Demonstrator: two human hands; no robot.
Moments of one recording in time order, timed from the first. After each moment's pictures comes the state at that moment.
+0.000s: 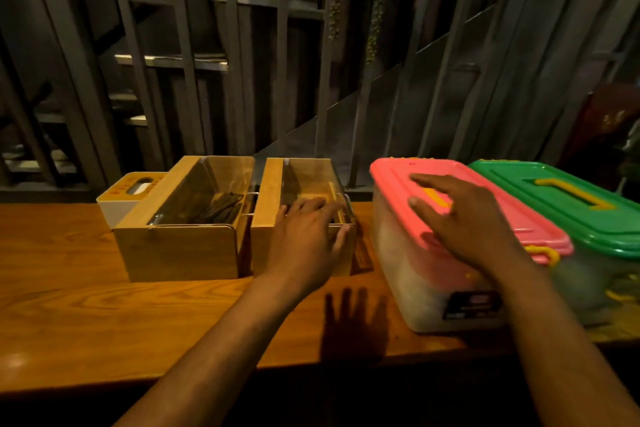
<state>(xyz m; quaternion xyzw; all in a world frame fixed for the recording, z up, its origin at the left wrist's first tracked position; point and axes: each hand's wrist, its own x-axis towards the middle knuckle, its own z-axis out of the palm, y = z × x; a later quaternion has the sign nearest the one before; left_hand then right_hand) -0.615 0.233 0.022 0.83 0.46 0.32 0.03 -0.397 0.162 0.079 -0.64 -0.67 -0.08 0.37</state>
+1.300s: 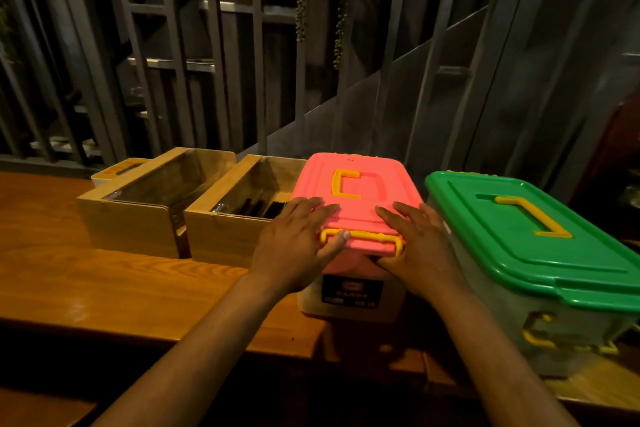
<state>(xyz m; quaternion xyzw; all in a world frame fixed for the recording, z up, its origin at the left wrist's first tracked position) -0.439 0.196 0.011 0.80 0.53 0.28 -0.05 -0.210 0.191 0.006 -0.61 -0.74 -0.06 0.28</state>
